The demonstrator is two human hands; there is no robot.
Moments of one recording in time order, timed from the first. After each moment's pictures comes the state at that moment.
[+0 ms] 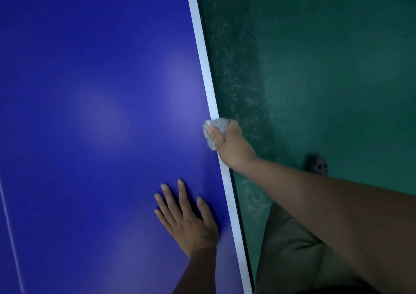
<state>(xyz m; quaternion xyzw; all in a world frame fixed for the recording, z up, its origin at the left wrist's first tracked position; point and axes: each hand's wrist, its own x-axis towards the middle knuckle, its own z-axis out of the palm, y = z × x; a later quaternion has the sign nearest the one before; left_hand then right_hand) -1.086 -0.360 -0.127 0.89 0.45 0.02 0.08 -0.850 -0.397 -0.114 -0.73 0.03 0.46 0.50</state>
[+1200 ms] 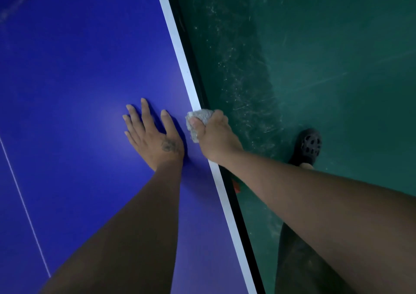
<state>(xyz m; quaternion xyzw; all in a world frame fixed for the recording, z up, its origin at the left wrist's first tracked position) -0.676 -0.144 -0.118 0.88 0.46 0.04 0.10 -0.616 -0.273 -0.107 -0.78 0.03 0.44 0.44</state>
